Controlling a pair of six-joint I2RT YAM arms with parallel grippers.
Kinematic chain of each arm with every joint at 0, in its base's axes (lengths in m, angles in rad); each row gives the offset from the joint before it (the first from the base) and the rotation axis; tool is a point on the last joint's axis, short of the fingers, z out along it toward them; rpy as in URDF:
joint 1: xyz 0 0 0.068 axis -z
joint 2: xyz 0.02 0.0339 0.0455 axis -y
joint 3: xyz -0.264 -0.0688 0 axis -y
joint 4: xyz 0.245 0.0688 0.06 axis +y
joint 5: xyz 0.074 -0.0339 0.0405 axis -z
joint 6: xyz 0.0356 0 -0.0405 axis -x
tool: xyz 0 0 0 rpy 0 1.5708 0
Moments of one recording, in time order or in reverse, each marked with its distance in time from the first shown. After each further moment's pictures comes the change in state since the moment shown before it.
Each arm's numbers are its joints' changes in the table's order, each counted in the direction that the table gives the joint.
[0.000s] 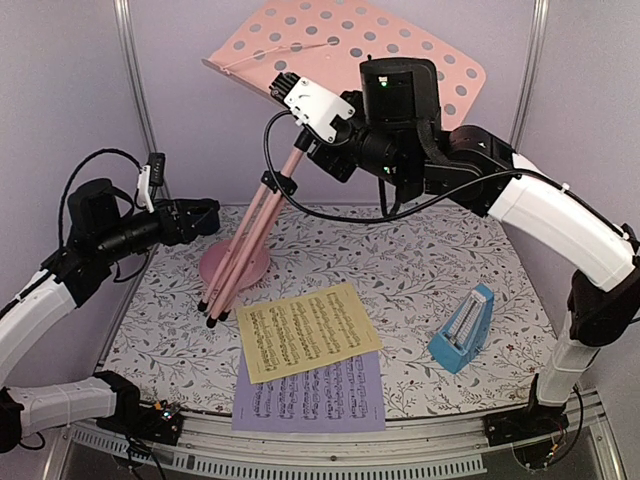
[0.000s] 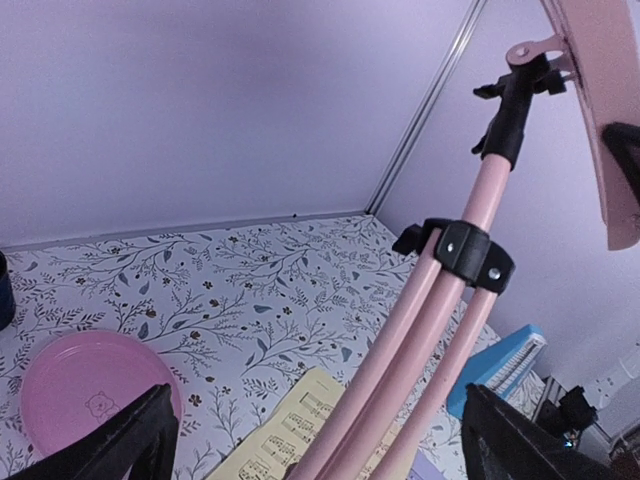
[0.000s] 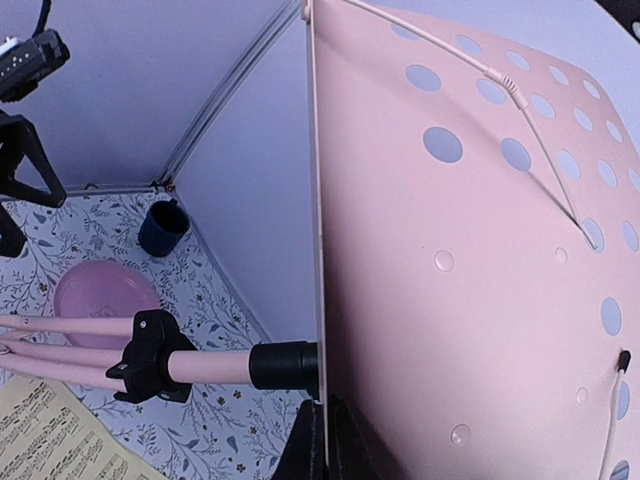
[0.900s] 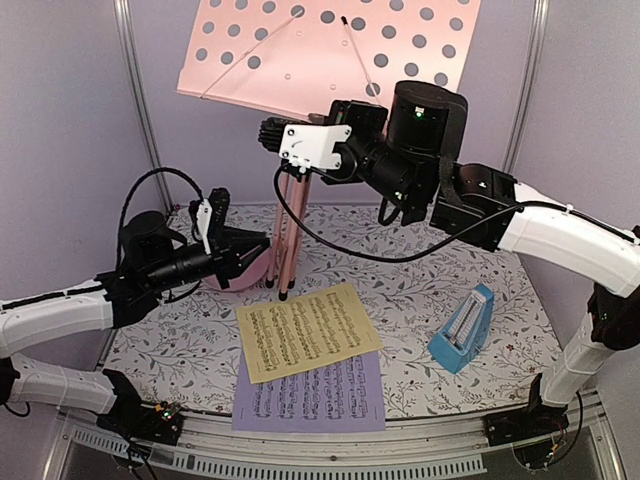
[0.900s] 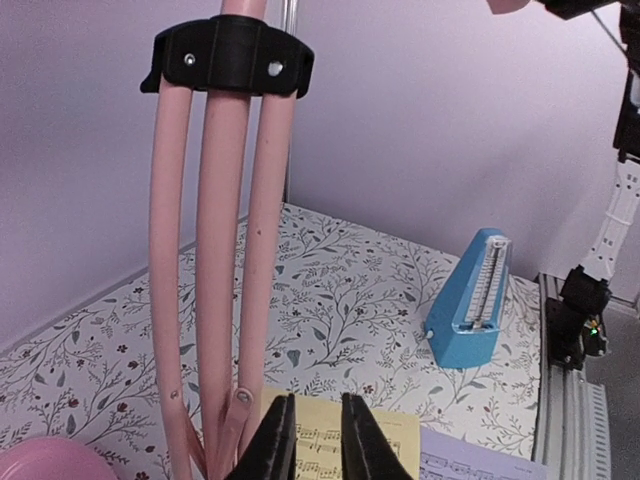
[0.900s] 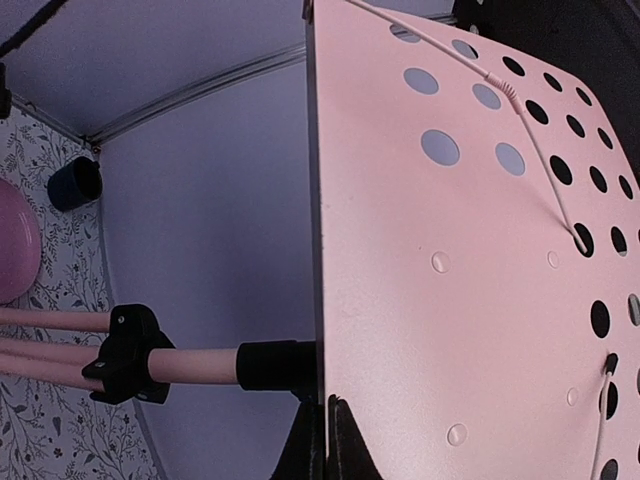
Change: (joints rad) left arm 0.323 -0.147 -0.198 -0.443 -0.039 -0.258; right arm -0.027 0.145 -0.326 -0.487 -0.034 0.726
